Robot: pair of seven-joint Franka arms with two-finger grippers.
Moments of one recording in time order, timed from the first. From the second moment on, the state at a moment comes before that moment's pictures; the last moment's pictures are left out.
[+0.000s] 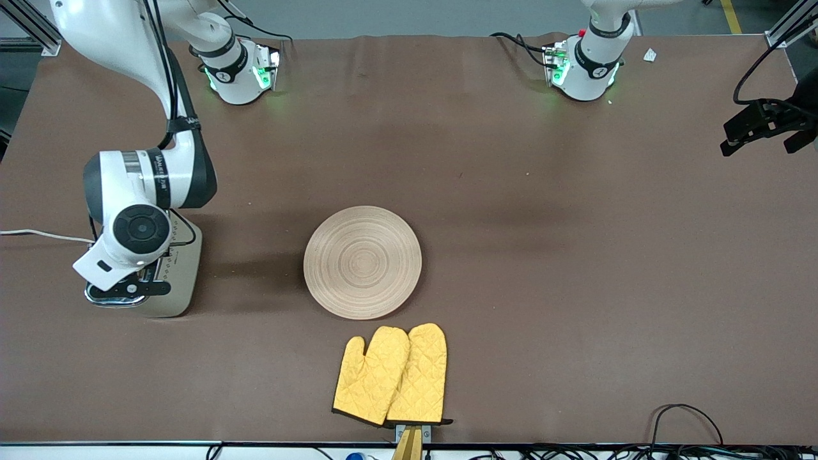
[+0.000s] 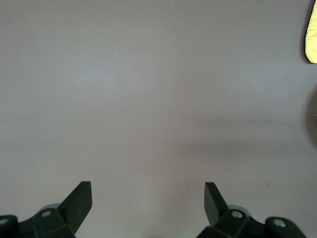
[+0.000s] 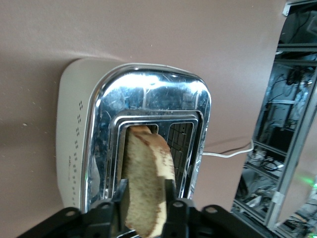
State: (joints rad) left arm 0.04 -0.03 -0.09 -1.49 0.02 1.49 -0.06; right arm 0.46 0.43 -0.40 -1.67 -0.45 1.84 0.17
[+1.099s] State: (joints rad) left arm 0.04 -0.03 -0.09 -1.49 0.02 1.49 -0.06; right arm 0.37 0.23 -0.41 -1.27 0.05 1.52 0.05
